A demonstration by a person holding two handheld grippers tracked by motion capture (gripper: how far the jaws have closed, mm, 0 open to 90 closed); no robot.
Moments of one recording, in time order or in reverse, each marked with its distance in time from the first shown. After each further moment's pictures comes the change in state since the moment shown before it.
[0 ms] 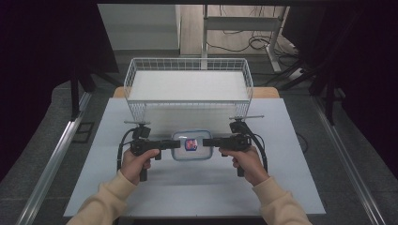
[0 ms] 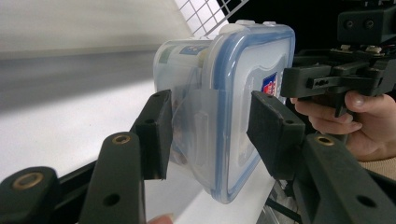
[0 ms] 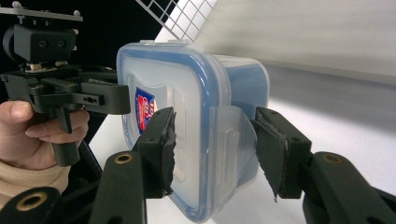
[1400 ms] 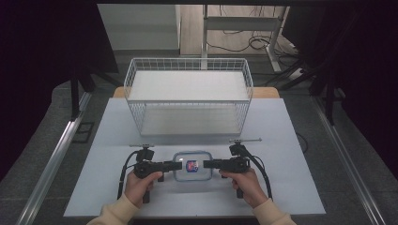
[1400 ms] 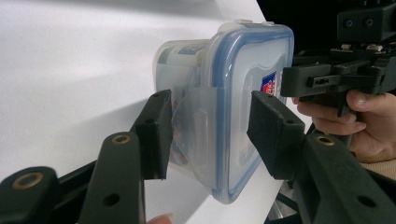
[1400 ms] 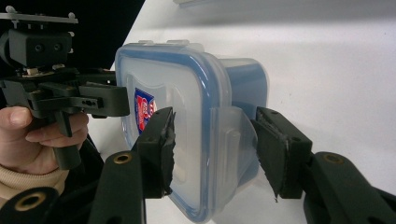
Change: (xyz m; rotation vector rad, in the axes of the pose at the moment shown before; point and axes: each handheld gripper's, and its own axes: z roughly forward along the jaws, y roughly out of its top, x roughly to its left) left arm 0.016 -0.064 0.019 0.047 0.032 -0.050; right arm -0.026 -0.066 0.020 0.042 0.026 0.080
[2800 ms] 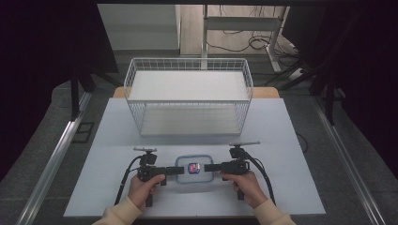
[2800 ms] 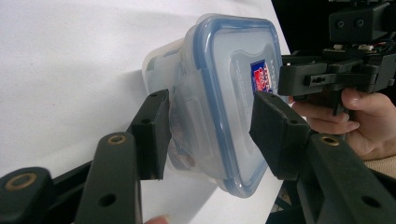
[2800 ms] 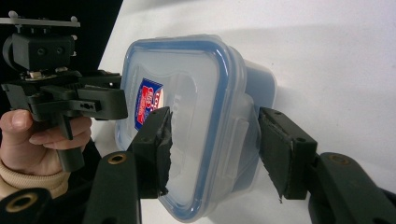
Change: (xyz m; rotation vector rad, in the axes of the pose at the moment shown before) left arm 0.014 -0.015 0.016 0.036 -0.020 -0.088; right arm -0.022 -0.009 0.011 0.073 0.016 0.090
